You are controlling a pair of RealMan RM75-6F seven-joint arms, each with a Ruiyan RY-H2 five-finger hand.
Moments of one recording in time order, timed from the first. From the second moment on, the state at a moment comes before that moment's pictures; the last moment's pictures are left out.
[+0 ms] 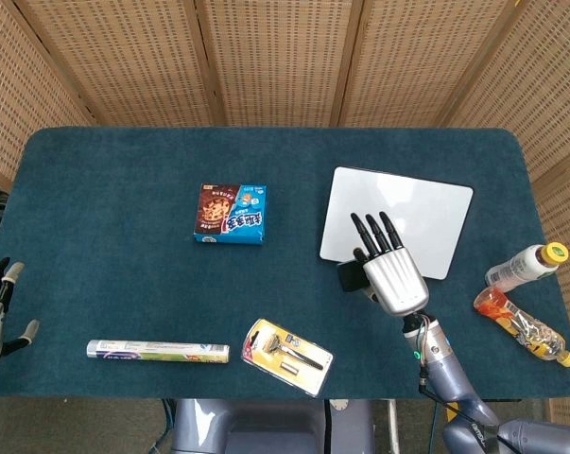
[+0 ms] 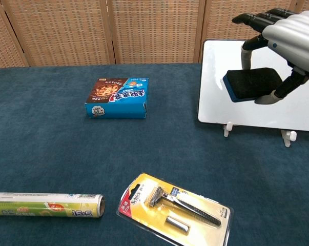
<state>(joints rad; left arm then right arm) -0.08 -1.11 -0.06 -1.73 1.34 1.45 0.21 0.58 -1.45 0.11 -1.64 -1.42 1.38 -0.65</state>
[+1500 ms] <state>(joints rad) -0.08 -1.11 -0.06 -1.73 1.34 1.44 0.20 0.66 -1.86 0.30 -0.75 -1.34 1.40 -0.42</state>
